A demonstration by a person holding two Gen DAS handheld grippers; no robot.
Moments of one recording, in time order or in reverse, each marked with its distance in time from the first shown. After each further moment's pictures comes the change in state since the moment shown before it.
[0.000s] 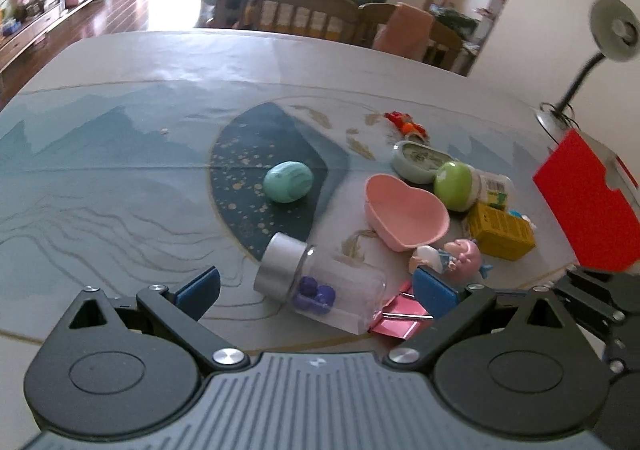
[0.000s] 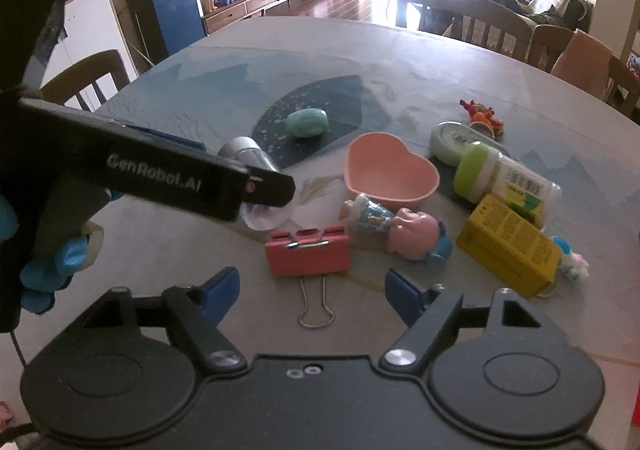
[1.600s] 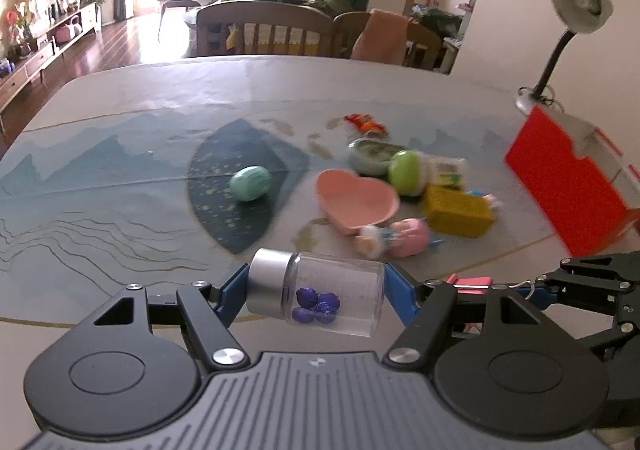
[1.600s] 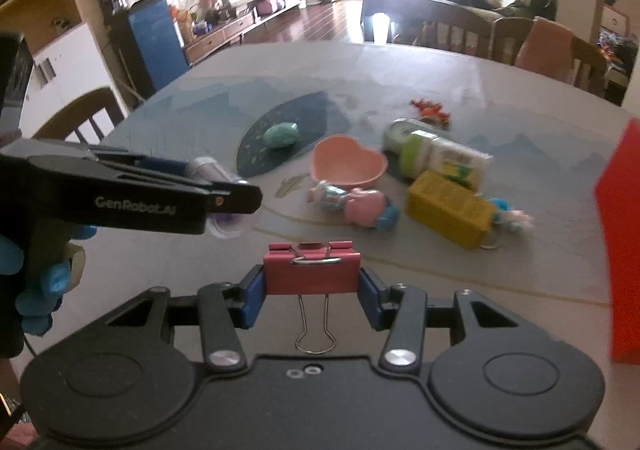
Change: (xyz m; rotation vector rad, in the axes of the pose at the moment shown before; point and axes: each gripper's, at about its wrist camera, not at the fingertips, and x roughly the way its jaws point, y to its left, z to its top) left arm -0.041 -0.046 -0.015 0.081 -0.044 0.023; right arm -0.077 -0.025 -0.025 0.119 -0.073 -0.020
